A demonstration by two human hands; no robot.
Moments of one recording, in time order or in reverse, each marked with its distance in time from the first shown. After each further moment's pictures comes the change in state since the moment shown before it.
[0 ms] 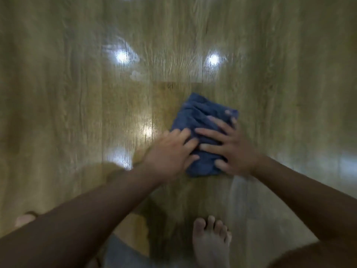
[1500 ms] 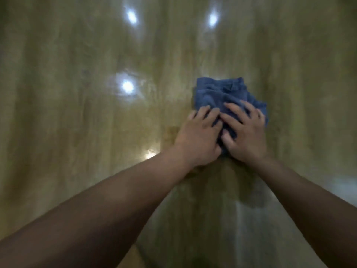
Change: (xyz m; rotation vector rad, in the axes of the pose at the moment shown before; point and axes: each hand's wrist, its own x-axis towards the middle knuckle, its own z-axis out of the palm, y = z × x) left_hand 0.126 -0.043 -0.058 0.085 0.009 -0.048; right_hand 0.087 0.074 -0.018 -0.038 0.320 0.589
